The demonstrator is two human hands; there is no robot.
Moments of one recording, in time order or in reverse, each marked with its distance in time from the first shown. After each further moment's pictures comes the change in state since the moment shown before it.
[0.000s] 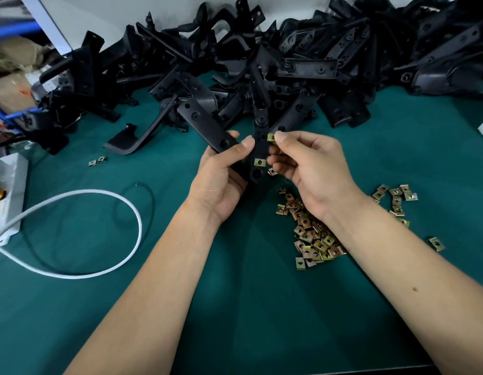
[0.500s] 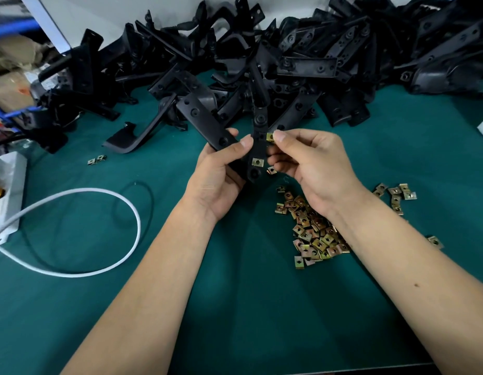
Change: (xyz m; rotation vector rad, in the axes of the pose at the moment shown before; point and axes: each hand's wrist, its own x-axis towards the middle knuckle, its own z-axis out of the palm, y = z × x) left_hand 0.003 0.001 -0.004 0.014 0.009 -0.007; right_hand 0.005 0.000 -0.006 -0.051 -0.025 -0.014
